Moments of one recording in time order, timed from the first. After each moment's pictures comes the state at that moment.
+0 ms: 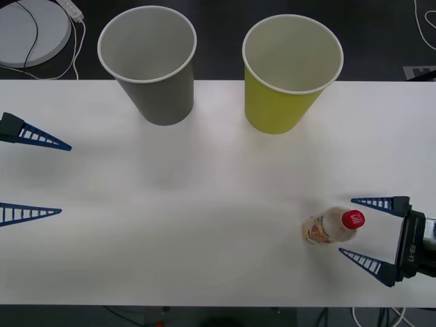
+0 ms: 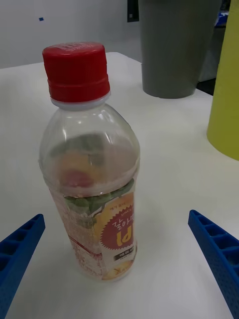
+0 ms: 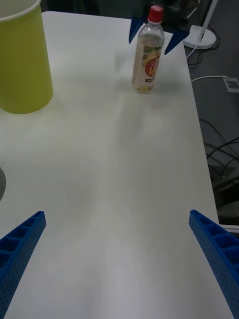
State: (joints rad) right arm 0.11 -0.78 0.02 -1.19 0.85 -1.30 0.69; left arm -0.02 1.25 0.12 -1.71 -1.00 -1.36 -0.01
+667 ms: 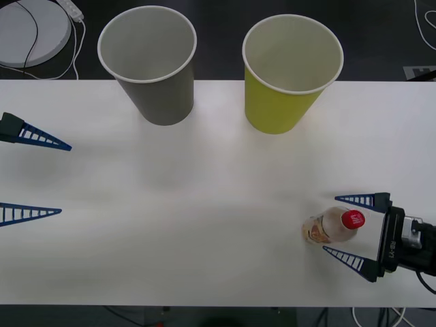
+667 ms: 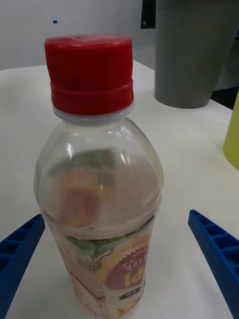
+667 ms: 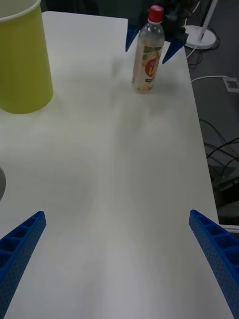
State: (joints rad) right arm 0.06 -0.73 0.04 -1.19 0.91 -1.30 0.70; left arm -0.02 1.25 0.12 -1.71 -1.00 -1.36 -0.01
